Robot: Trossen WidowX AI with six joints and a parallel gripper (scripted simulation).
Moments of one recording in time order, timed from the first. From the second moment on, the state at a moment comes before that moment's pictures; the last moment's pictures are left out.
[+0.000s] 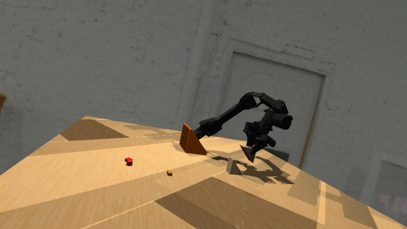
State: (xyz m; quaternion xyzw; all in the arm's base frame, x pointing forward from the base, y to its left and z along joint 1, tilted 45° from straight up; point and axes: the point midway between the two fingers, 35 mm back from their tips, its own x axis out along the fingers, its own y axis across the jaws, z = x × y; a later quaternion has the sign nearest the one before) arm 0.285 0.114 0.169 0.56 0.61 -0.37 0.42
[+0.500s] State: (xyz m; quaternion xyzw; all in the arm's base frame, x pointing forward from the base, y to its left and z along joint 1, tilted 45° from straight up) arm 0.278 0.126 0.131 0.56 0.61 -0.37 0.42
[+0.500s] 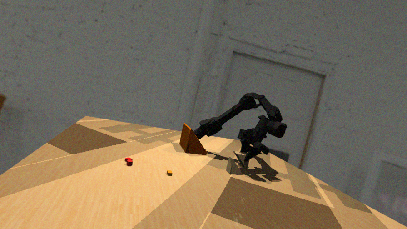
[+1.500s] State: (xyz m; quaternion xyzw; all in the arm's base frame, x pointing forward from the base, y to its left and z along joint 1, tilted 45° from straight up) arm 0.279 0.128 0.127 0.56 0.61 -0.37 0.42
